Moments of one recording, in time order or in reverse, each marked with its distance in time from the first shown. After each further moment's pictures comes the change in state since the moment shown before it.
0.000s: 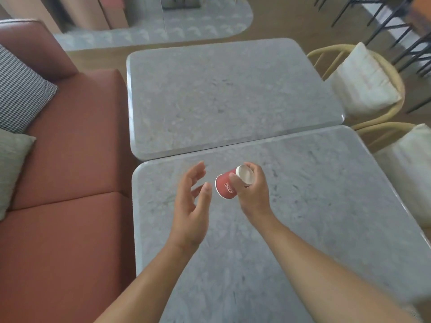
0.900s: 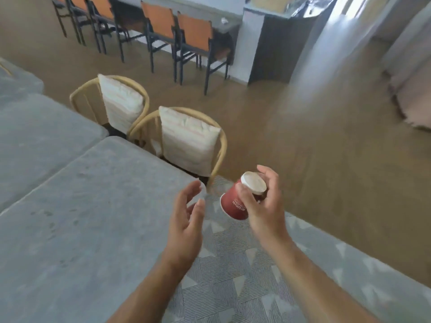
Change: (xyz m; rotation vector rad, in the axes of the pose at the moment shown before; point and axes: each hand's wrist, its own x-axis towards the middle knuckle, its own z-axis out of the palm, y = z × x) left_hand -0.354 0.065 0.431 -0.022 -0.796 0.128; right_hand -0.314 0.109 -0.565 0.216 0.805 -0.047
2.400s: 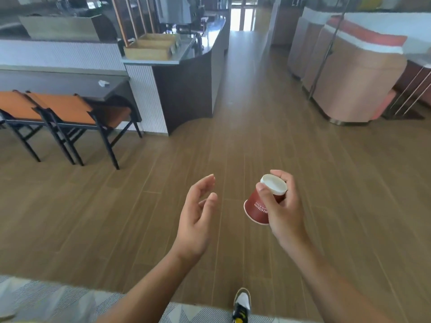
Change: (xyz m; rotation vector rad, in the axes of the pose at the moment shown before) left_hand 0.588 0.013 0.596 -0.036 -0.487 0.167; right_hand 0.688 0.097 -0.341 0.071 0.486 0.029
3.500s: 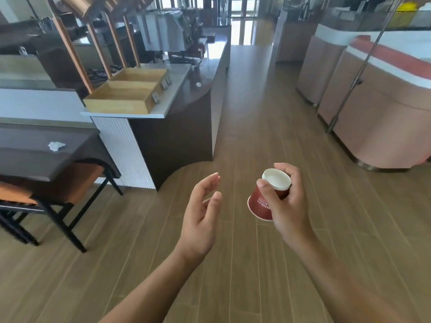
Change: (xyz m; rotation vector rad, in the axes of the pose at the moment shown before) left_hand 0.743 -0.143 0.081 0.064 -0.012 0.045; right_hand 0.730 0.029 0.227 -0.018 0.026 -0.162
